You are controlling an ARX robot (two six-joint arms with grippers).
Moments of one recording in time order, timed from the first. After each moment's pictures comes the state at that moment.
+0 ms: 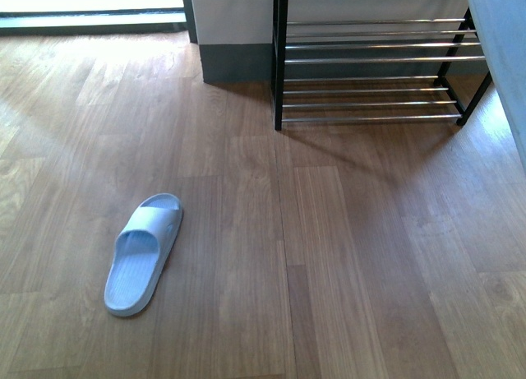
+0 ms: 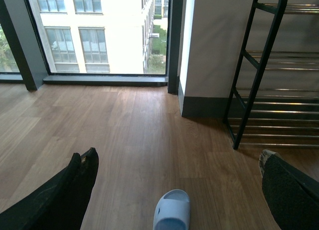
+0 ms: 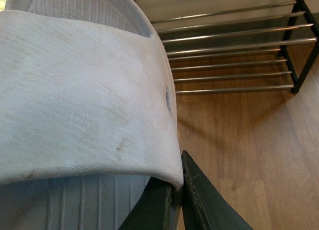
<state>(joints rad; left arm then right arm) 0.00 0.02 0.01 0.00 0.00 0.00 0.01 1.39 0.40 0.69 -0.23 0.12</state>
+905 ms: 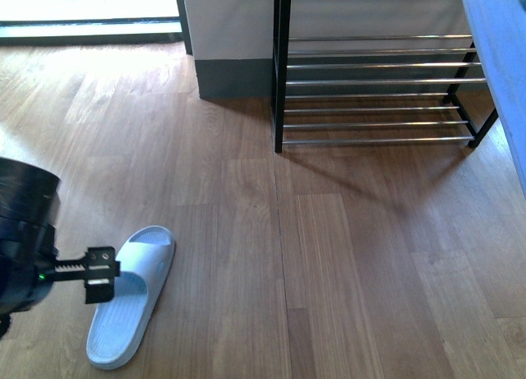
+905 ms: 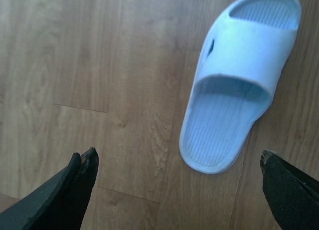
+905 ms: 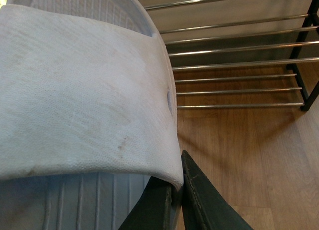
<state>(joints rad) -0.16 2.35 0.70 0.53 -0.31 -0.23 0.01 1.39 0.40 0.69 -0.23 0.12</state>
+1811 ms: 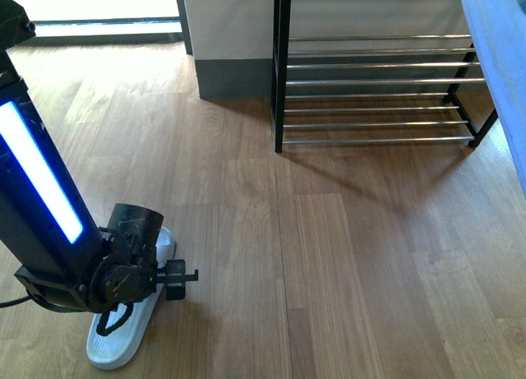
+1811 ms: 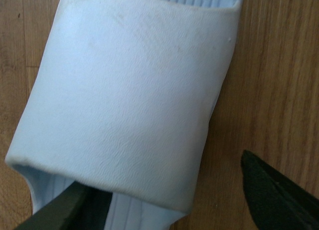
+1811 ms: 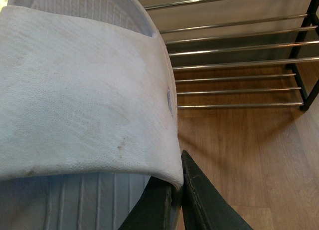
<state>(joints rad) -0.22 2.94 1.28 0.54 -0.16 -0.27 0.01 1.39 0.40 0.69 -0.23 0.12</state>
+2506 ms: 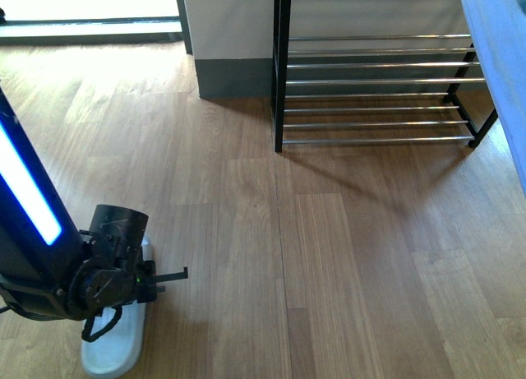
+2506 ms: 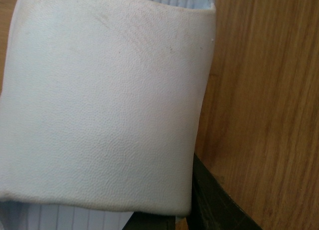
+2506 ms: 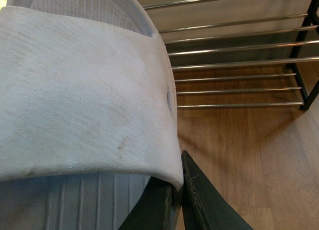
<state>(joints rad) -0.17 2.83 1.14 0.62 -0.19 -0.31 0.01 1.39 0.40 0.69 -0.23 0.12</state>
